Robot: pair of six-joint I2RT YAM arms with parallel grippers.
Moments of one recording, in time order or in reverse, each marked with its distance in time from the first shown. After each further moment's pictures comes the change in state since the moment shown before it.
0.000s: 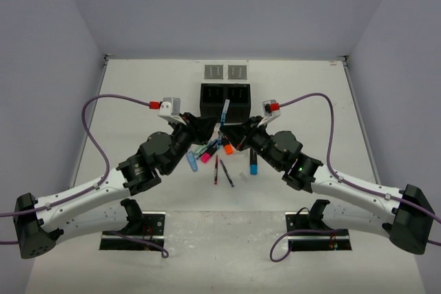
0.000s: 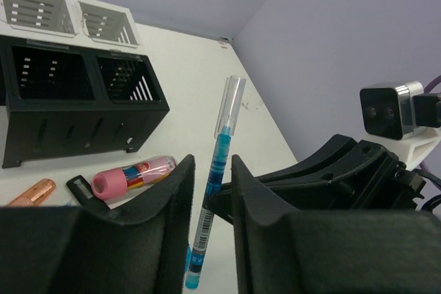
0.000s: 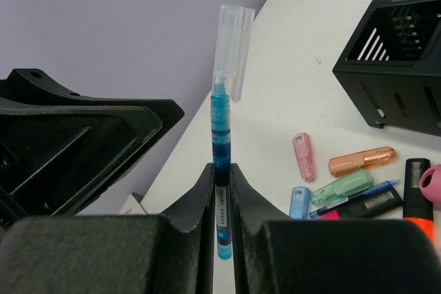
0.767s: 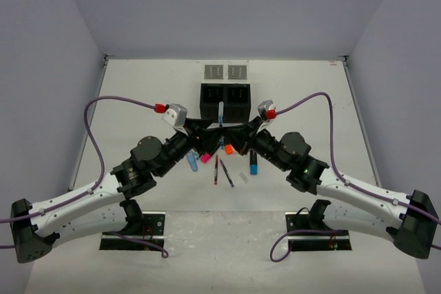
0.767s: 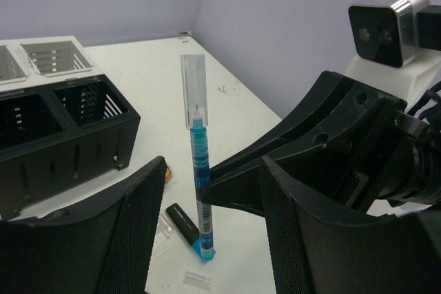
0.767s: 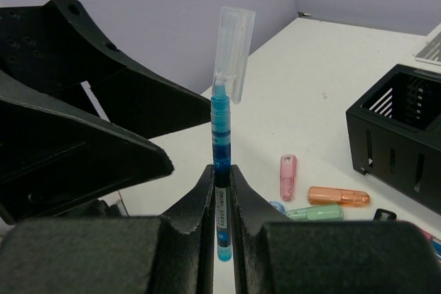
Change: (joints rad) left arm 0.000 -0.068 -0.041 0.054 0.238 0.244; right arm 0.000 -0.061 0.000 0.022 -0.168 -0.324
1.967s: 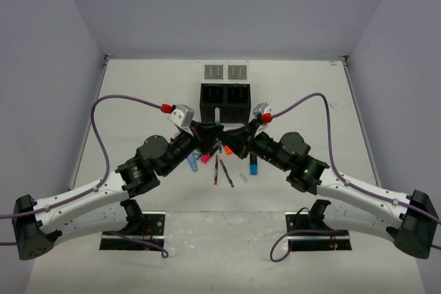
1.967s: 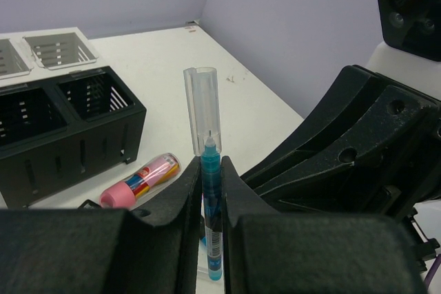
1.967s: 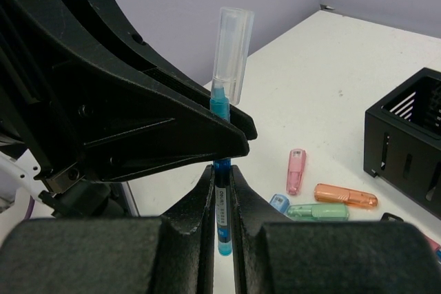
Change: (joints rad) left arm -0.004 0.040 0.000 0.007 -0.007 0.026; right arm 0.000 -0.001 0.000 -0.013 -0.087 -0.049
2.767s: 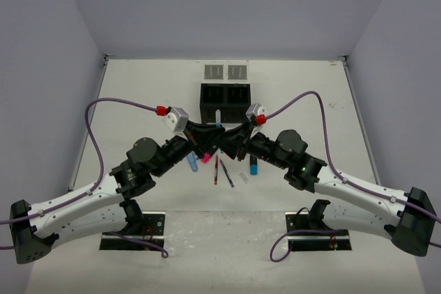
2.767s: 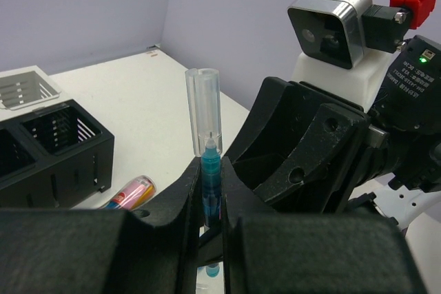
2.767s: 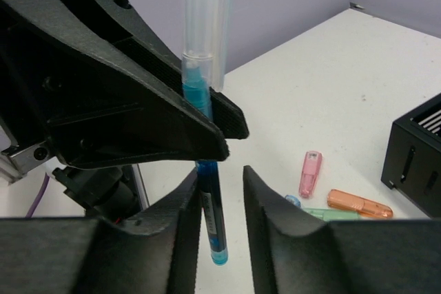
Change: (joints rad) left arm 0.000 -0.059 -0.010 0.052 0.137 0.041; right arm 0.001 0.029 0.029 -0.010 -0.089 -0.042
